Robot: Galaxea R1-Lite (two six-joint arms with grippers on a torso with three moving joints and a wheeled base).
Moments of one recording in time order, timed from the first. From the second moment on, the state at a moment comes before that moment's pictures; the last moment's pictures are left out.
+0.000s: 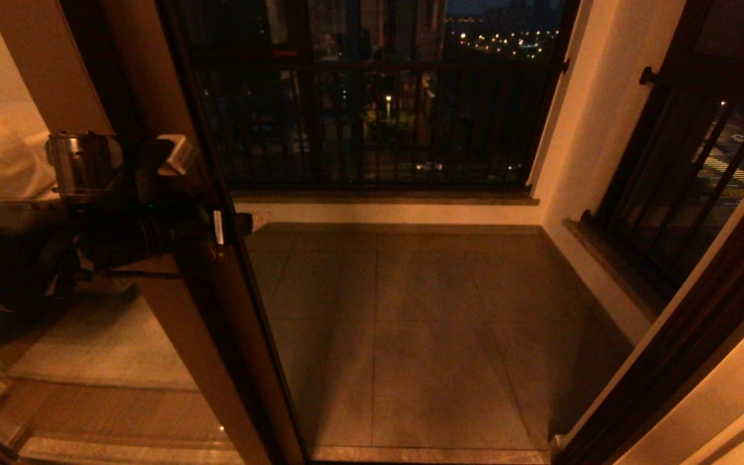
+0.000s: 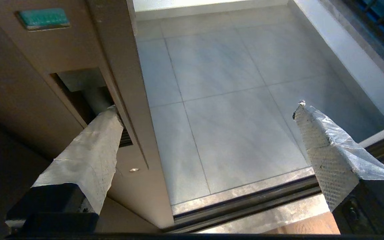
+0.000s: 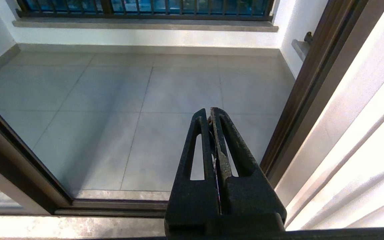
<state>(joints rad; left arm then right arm) -0.23 1.73 -1.07 -0.43 -0.20 0.01 0.00 0.00 0.00 0.01 0.03 -0.04</state>
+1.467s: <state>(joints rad) -0.26 1.73 -1.05 -0.43 -0.22 0.01 0.00 0.00 0.00 0.01 0.03 -0.04</state>
